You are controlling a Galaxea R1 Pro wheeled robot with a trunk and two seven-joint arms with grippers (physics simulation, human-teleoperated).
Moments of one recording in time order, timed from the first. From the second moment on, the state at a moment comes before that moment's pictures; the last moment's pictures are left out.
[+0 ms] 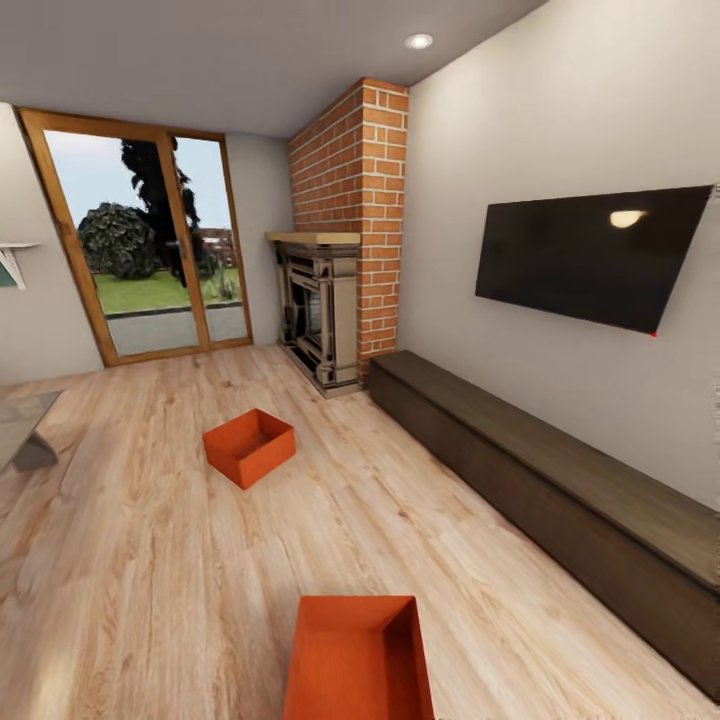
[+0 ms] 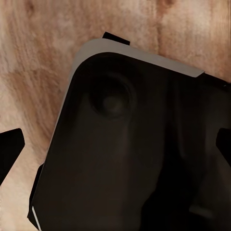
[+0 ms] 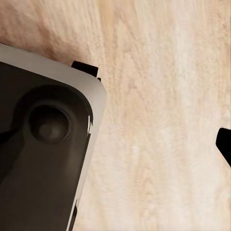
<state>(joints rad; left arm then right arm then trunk) 0.00 0.00 0.06 -0.07 0.30 -0.08 0.01 -0.05 -0.10 0.33 -0.03 -0.05 -0.17 -0.02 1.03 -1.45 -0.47</state>
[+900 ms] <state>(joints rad) 0.00 0.00 0.06 -0.07 0.32 -0.08 0.01 -0.05 -0.10 0.34 -0.03 -0.04 -0.17 -0.02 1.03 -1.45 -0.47</state>
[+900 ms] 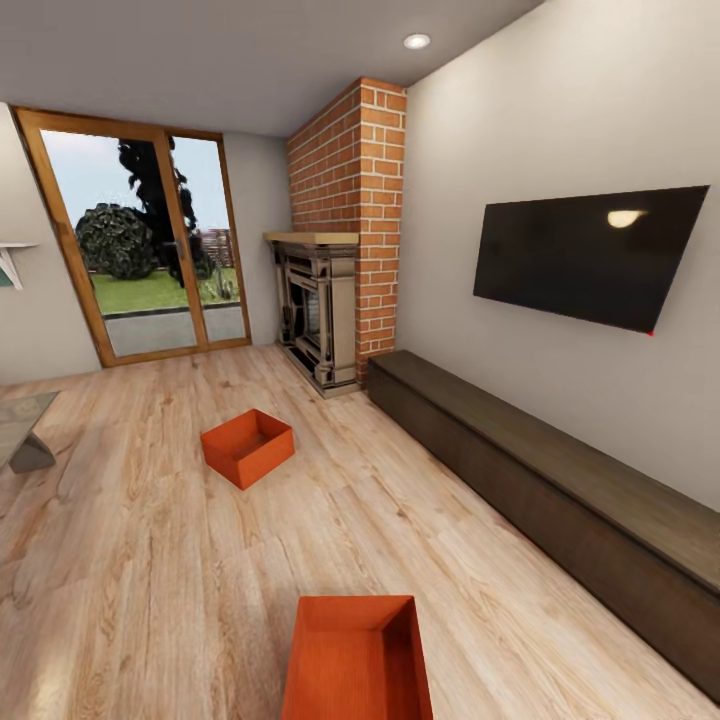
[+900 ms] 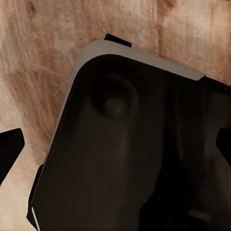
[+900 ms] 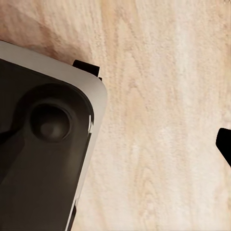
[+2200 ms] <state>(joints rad) 0.00 0.02 0.05 -0.07 0.31 -0.08 0.01 -0.05 -0.10 0.33 -0.03 -0.05 -0.16 -0.02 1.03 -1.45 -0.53</state>
